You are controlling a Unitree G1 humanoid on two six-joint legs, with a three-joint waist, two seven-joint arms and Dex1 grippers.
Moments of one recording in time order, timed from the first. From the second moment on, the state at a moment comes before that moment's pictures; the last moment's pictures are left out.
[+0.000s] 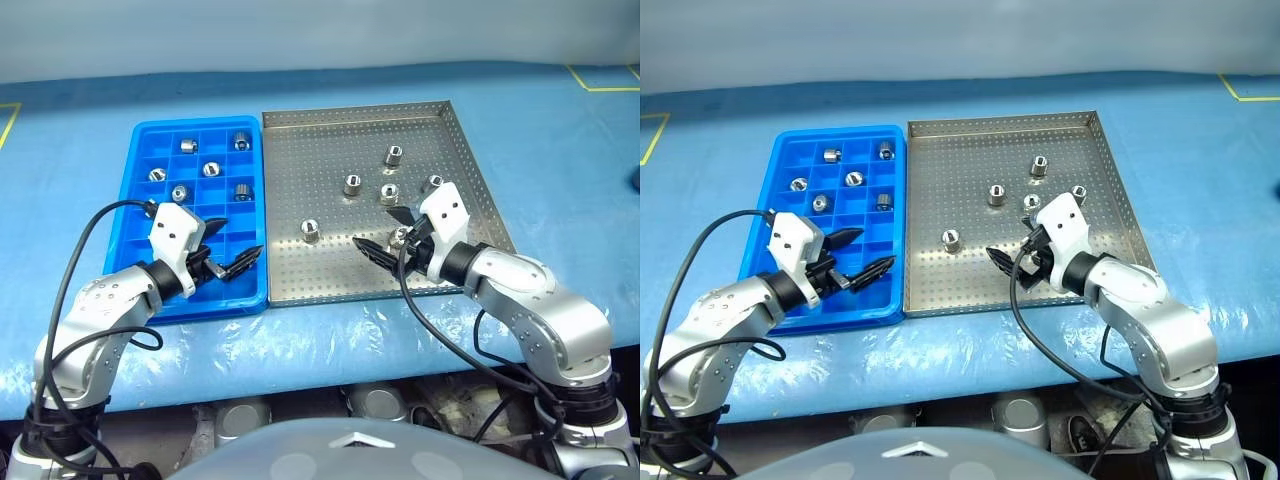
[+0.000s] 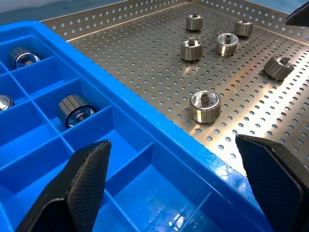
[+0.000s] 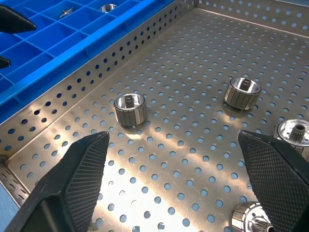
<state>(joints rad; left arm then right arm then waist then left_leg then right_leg) 0.07 0.60 0.11 -0.55 -0.51 0.69 -0.55 -0.11 -0.54 0.01 -0.63 0.48 0.91 0.45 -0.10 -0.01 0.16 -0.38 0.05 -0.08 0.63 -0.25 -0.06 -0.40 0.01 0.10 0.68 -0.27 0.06</state>
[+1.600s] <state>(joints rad) -0.77 0.50 -0.49 0.31 -0.13 0.49 -1.08 -0.04 -0.49 0.04 -0.65 0.44 0.88 0.39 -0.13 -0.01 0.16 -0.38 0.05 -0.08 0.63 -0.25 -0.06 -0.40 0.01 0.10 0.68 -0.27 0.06</state>
